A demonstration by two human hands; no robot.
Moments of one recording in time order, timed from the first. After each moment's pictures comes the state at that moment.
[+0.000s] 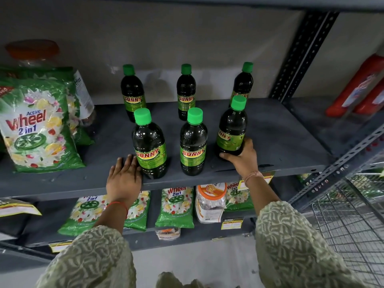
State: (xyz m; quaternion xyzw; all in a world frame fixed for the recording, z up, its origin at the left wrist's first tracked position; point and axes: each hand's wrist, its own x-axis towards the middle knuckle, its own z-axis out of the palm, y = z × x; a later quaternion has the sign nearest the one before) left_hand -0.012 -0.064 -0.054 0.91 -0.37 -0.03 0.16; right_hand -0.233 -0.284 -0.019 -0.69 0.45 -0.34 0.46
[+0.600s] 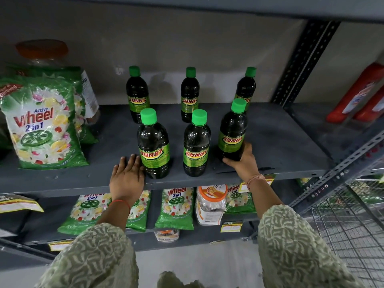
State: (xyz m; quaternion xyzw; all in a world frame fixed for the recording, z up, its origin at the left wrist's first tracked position) left_hand -0.012 -0.064 -0.055 0.91 -0.37 -0.03 0.17; right_hand -0.234 -0.288 -0.027 -0.72 0.43 -0.30 0.46
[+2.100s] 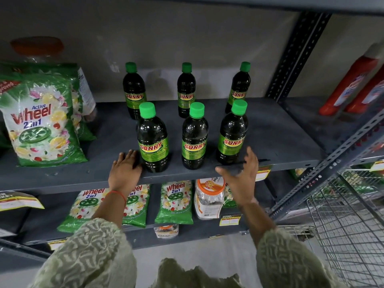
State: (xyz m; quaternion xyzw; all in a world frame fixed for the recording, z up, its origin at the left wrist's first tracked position) left_hand -0.008 -0.062 -0.038 0.89 -0.33 -0.12 0.28; right_hand -0.256 -0.210 -0.043 -0.67 0.47 -0.41 0.40
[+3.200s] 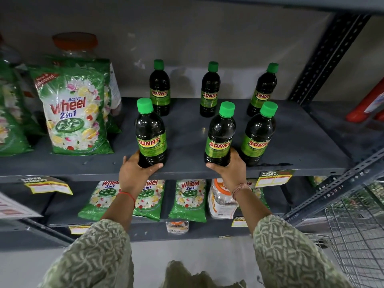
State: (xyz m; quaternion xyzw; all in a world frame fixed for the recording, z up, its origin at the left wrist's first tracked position) left_hand -0.008 -0.028 -0.030 0.85 -0.25 -0.08 0.46; right_hand -0.185 -0.198 -0.033 -0.76 0.40 -0.32 0.40
